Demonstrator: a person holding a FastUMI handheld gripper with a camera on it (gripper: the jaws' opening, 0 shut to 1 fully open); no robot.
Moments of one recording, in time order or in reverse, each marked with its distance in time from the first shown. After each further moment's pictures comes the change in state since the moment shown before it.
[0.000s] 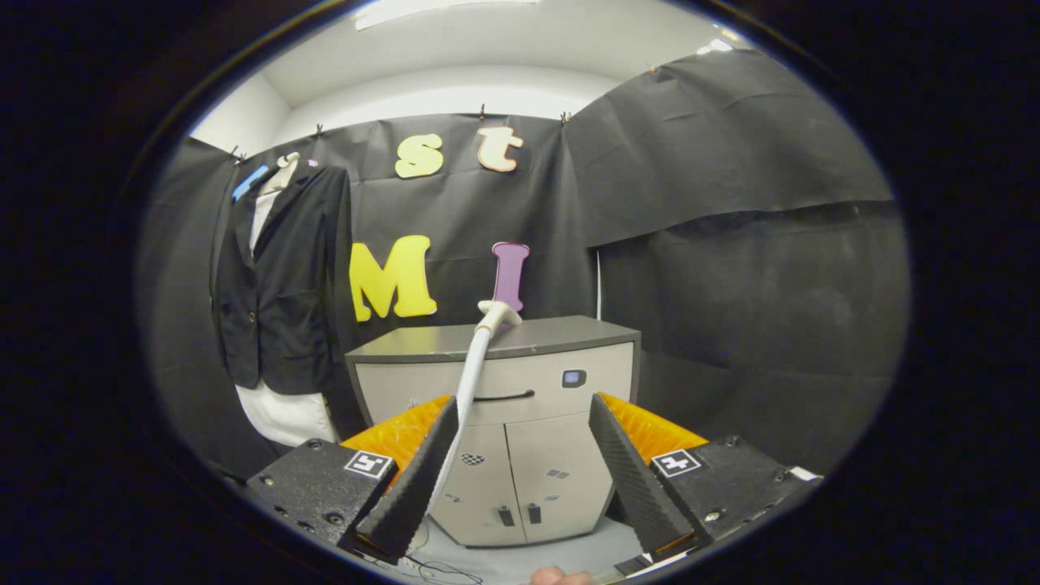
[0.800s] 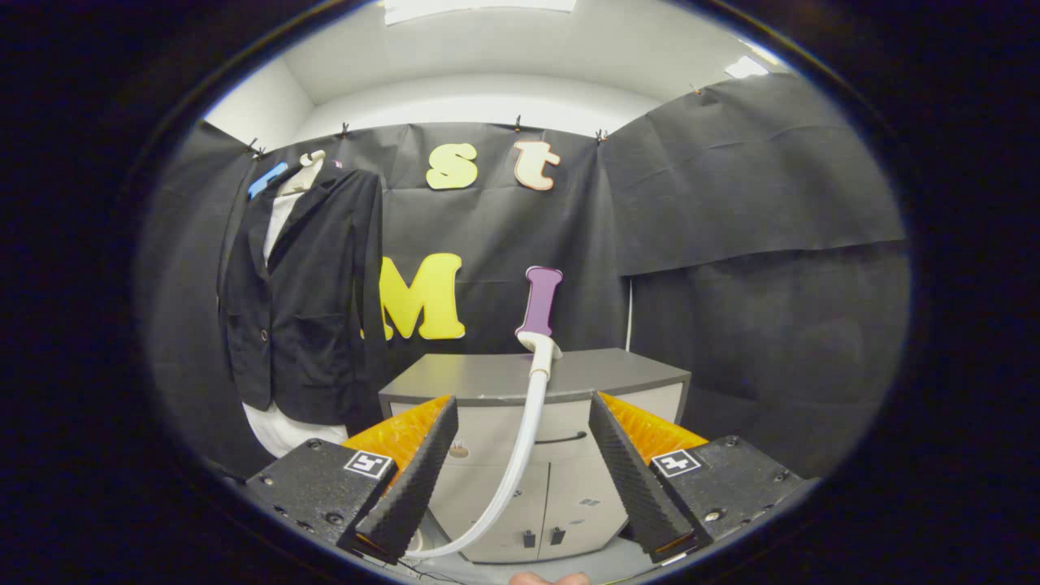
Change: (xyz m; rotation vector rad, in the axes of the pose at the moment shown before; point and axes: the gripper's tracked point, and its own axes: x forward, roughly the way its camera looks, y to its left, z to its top) arm 0.055 0.087 0.062 -0.066 -0.067 0.056
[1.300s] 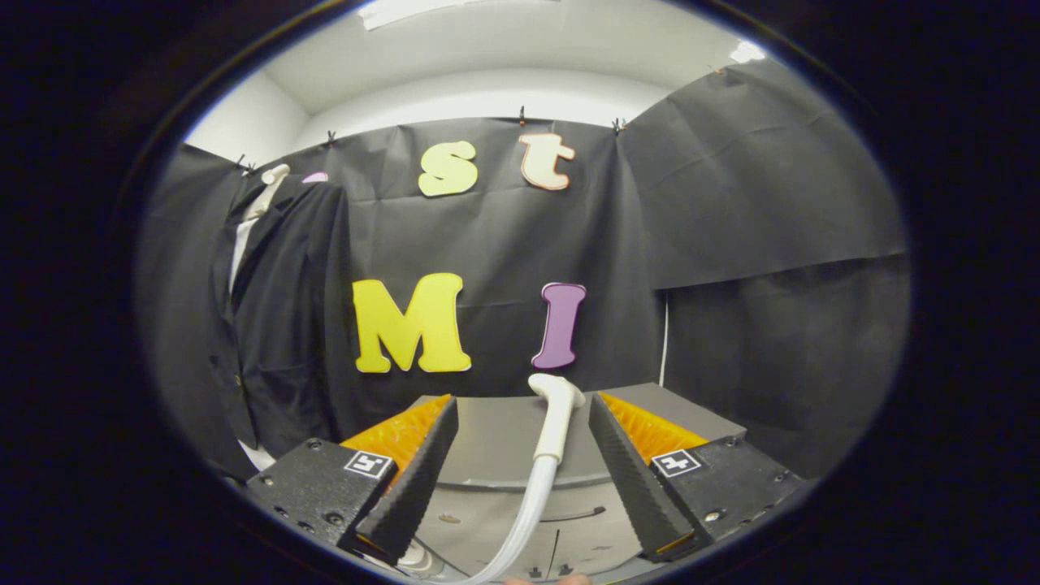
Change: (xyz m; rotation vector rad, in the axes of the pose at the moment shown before) arm 0.156 -0.021 0.065 0.022 0.014 0.089
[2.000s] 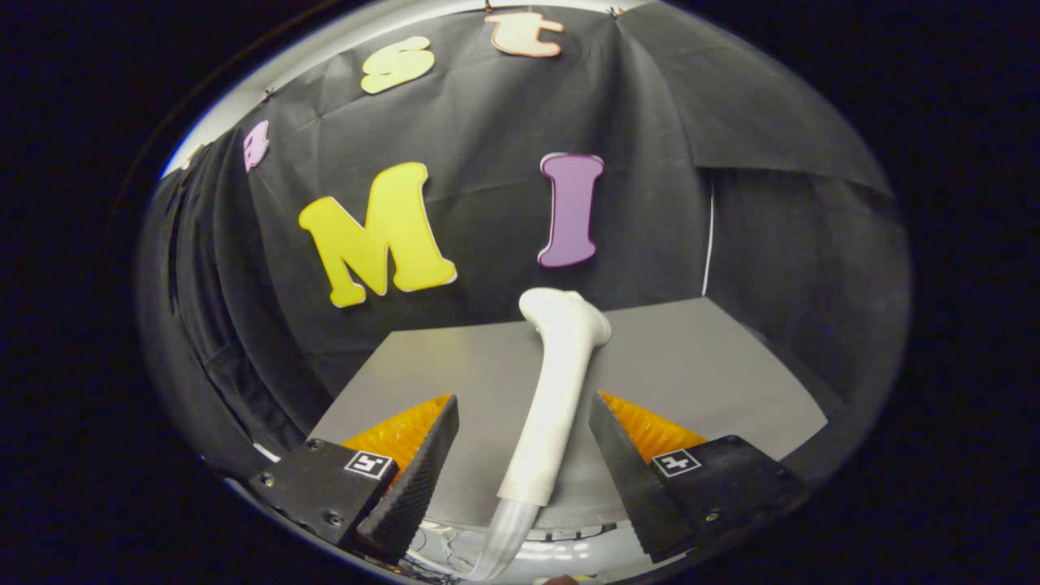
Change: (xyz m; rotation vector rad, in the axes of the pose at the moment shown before) arm 0.124 -0.031 -0.081 0.113 0.503 0.068
